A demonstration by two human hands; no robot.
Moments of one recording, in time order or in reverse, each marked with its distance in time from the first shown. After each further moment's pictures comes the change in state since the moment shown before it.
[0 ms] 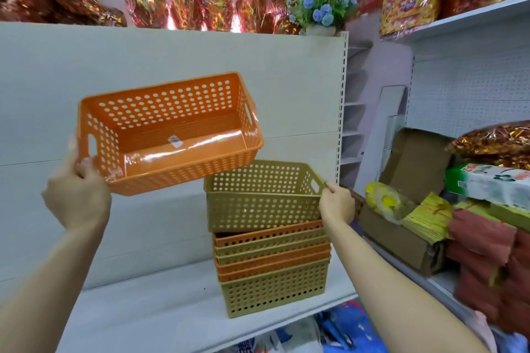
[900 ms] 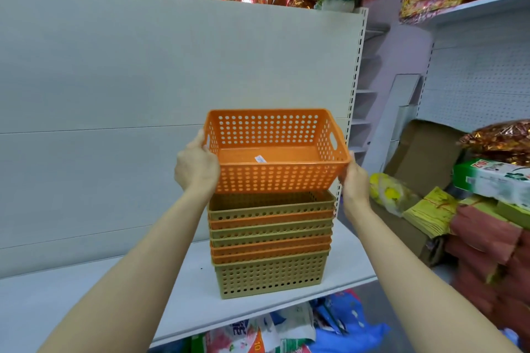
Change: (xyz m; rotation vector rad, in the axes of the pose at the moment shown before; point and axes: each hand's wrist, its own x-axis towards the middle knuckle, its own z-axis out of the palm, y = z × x) left_hand -0.093 0.075 0.108 0.305 -0.412 -0.038; right_hand 0.020 0.003 -0.018 0.556 -0.183 -0.018
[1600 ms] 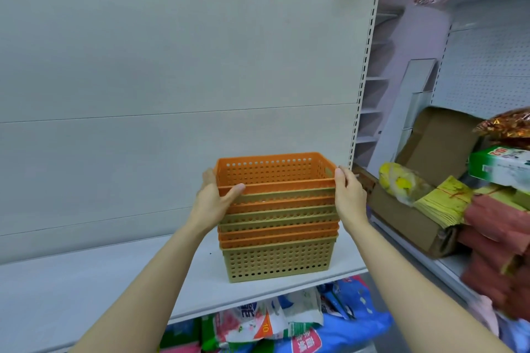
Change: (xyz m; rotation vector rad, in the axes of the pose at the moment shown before) left_hand -0.043 -0.090 0.035 -0.263 -0.493 0.049; right_hand -0.030 0.047 -0.006 -0.395 -0.128 -0.168
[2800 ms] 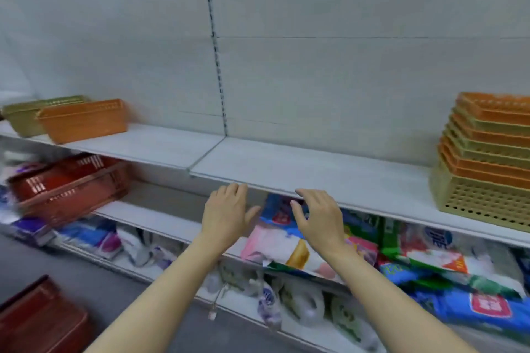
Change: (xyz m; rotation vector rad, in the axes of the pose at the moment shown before) left_hand -0.330 -0.219 -0.311 1.229 0.241 -0.056; right_hand -0.431 -0.122 0.273 -0.130 -0.520 -0.772
